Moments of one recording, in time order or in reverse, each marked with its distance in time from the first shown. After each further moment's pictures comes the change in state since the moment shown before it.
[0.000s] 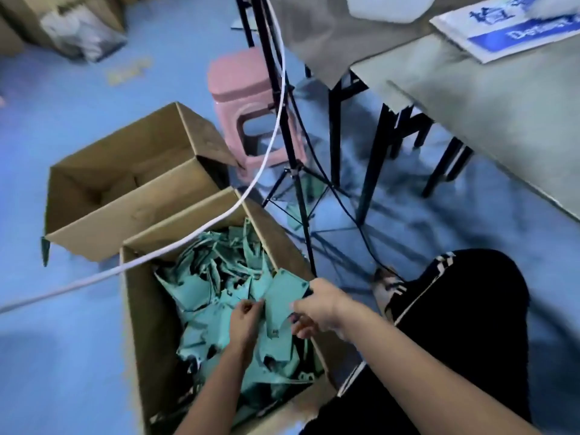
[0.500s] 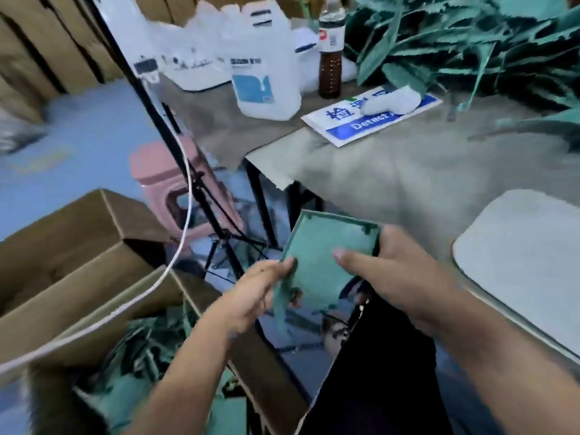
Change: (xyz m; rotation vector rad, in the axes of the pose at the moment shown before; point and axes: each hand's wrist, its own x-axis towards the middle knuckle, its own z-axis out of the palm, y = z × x) left_hand -0.116 0.262 0.099 -0.139 -1.006 0.246; right_hand -0.206 -0.047 -0.170 0.016 0.559 -0.715
